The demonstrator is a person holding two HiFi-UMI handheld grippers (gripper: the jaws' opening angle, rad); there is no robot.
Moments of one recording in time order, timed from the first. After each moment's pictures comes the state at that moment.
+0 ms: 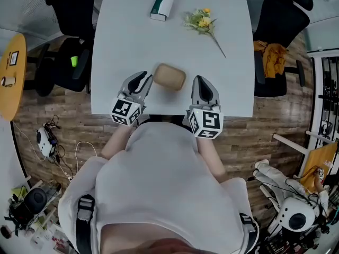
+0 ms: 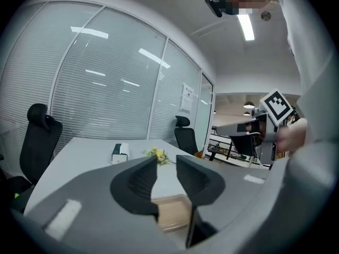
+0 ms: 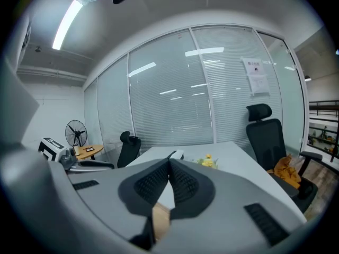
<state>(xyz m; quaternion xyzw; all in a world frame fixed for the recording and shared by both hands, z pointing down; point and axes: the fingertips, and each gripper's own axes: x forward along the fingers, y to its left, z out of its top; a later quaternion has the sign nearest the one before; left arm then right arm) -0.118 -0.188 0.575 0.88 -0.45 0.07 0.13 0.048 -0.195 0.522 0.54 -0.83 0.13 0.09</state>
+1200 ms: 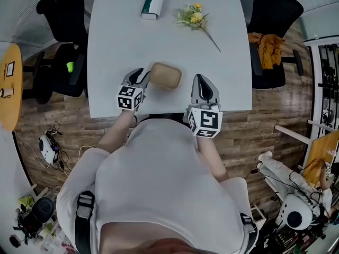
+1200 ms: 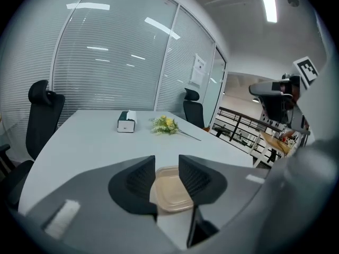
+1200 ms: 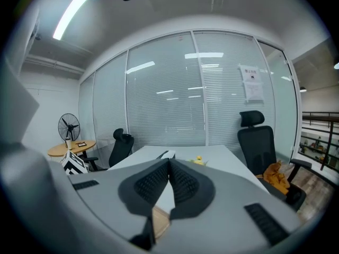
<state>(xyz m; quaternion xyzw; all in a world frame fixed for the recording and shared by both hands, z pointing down) -0.122 -0.219 0.689 0.84 -0.45 0.19 0.23 0.068 -0.192 0.522 0.57 -0.81 0.11 0.11</state>
